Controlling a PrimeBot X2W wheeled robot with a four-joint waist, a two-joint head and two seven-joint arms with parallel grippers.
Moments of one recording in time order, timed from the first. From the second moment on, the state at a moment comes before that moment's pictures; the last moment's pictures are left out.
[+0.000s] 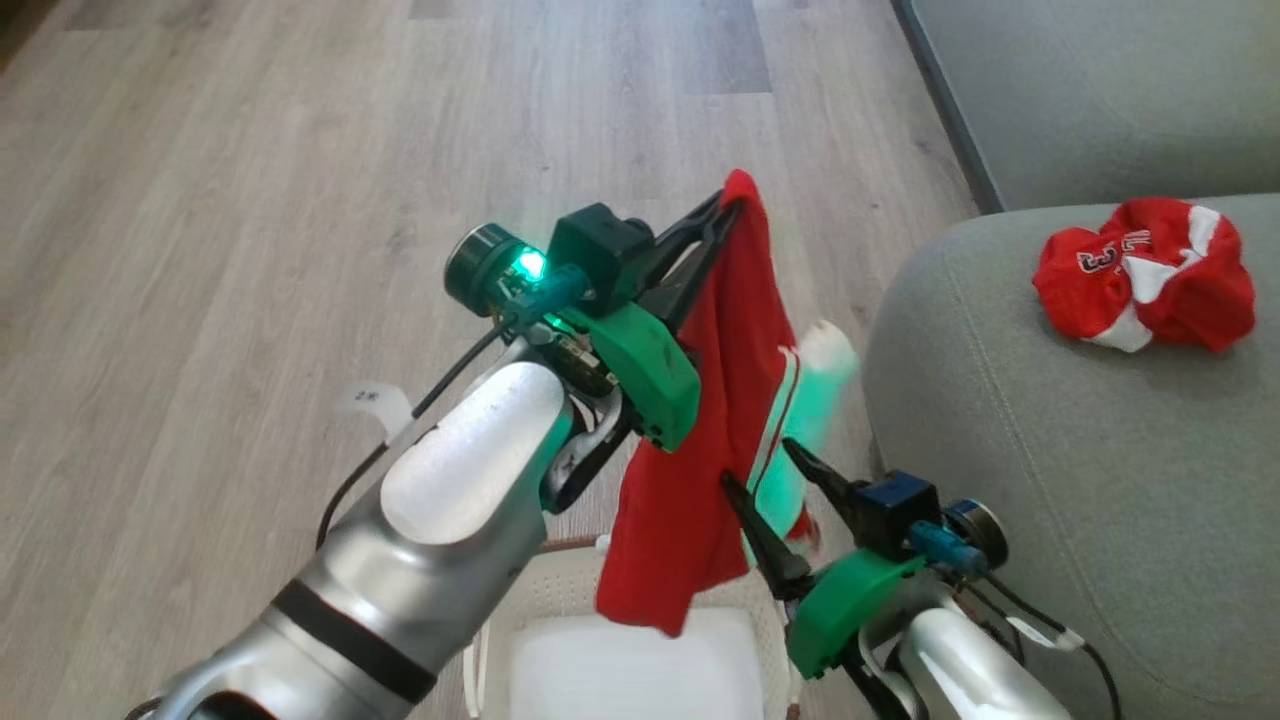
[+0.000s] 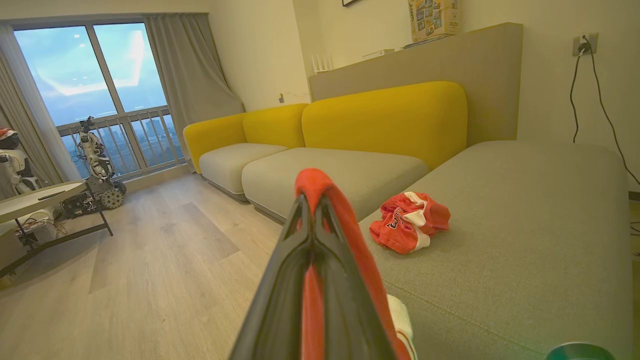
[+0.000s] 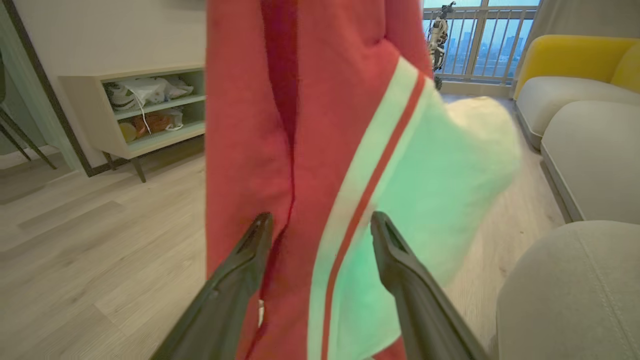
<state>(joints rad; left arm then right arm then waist) -0.76 0.04 -0.81 0.52 -0.46 -0.02 -0.14 -0.24 -0.05 0.44 0.52 0.23 0.13 -0.25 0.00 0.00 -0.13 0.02</state>
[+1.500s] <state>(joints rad) -0.65 0.09 -0.89 0.58 -0.63 0.07 -0.24 -0.46 -0.06 0.34 0.53 0.17 0.13 -0.25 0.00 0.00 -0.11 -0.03</state>
